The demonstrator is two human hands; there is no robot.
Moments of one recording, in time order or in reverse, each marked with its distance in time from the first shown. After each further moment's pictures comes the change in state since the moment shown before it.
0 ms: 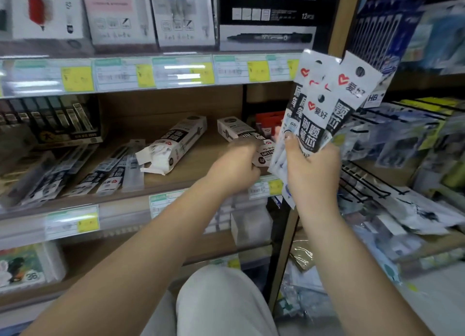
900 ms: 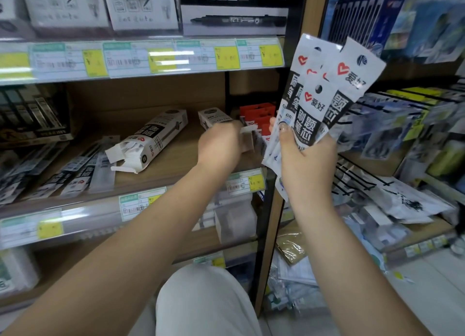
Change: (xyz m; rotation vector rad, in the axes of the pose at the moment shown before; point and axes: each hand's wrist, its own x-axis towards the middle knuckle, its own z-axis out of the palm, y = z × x) left_hand 0.037 0.012 0.014 0.256 0.326 -0.131; right_hand 0.015 0.016 -0.019 0.000 0.039 0.010
